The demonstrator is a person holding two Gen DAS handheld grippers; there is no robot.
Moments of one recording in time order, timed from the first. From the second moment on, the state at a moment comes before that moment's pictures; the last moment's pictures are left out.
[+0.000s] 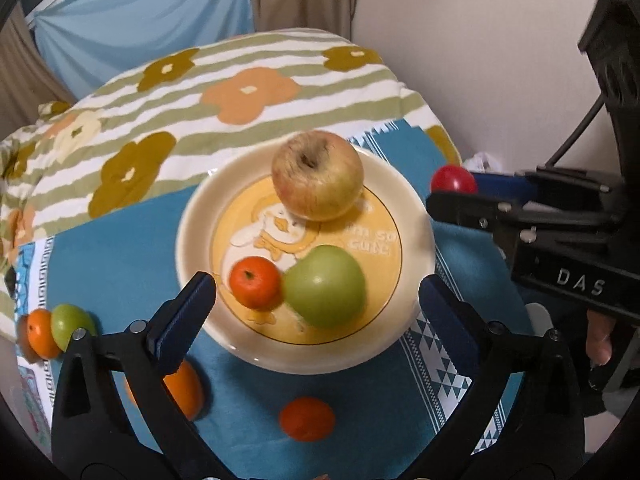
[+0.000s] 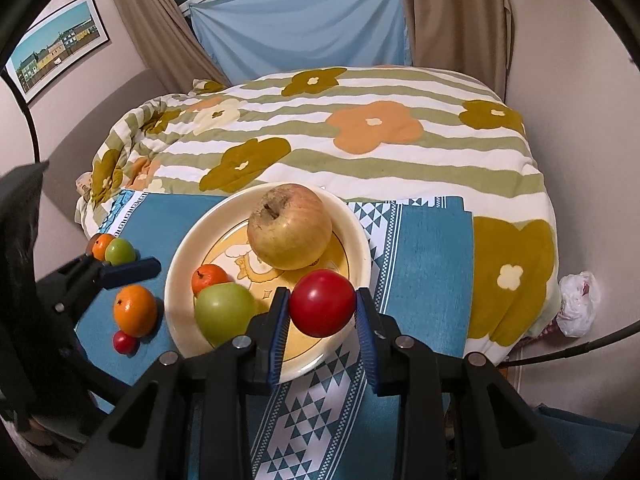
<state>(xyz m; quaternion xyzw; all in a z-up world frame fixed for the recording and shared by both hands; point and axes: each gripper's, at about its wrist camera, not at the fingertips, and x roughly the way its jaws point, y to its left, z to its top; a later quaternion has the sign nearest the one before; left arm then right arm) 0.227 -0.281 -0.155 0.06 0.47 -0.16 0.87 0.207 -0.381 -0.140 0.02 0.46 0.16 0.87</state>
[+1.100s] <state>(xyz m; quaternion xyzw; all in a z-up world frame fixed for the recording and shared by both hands) 0.188 -0.197 -0.139 0.01 0.48 -0.09 0.87 0.219 -0.356 -0.159 -0.02 0.45 0.19 0.87</state>
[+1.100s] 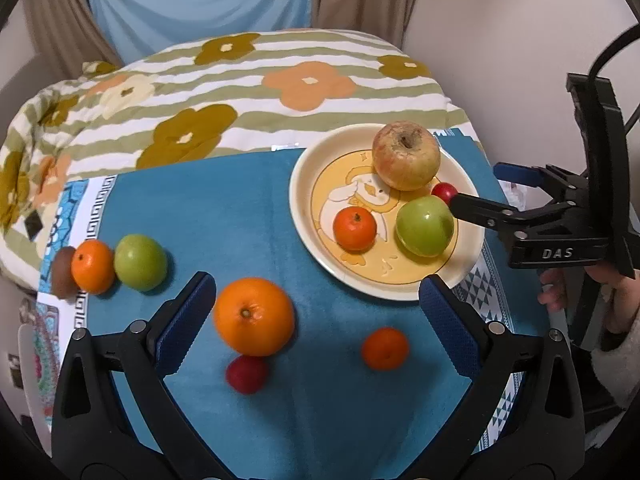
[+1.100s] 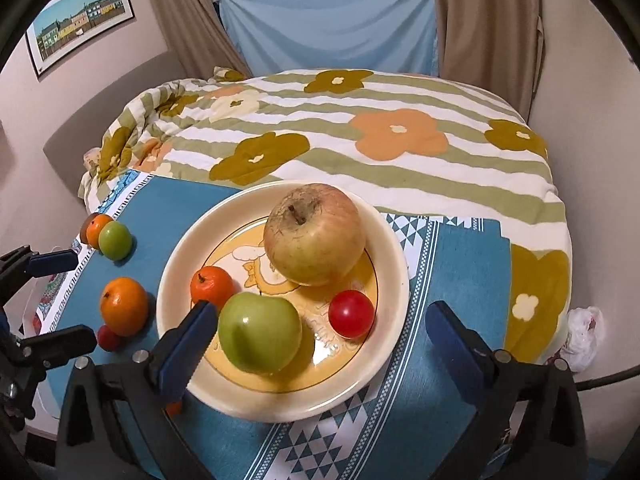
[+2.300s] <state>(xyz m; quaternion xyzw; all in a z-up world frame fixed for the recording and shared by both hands) 0.108 -0.081 -0.070 0.02 0.42 -0.13 0.90 0.103 -0.290 -0.092 0.01 0.44 0.10 0.89</state>
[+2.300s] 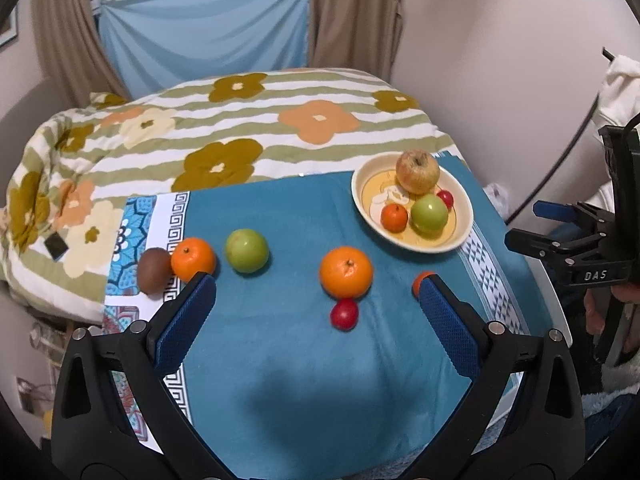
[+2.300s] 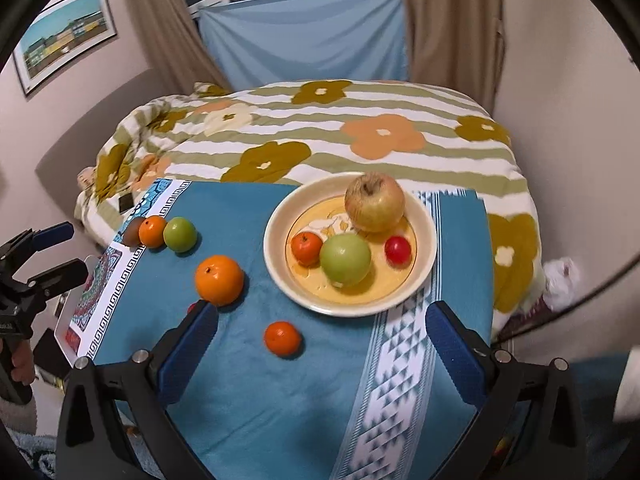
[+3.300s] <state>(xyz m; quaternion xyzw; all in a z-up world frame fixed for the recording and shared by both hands) 0.146 -0.119 -0.217 0.08 0.48 -0.27 0.83 0.094 -0.240 -0.197 0.09 0.49 -0.02 0.87</state>
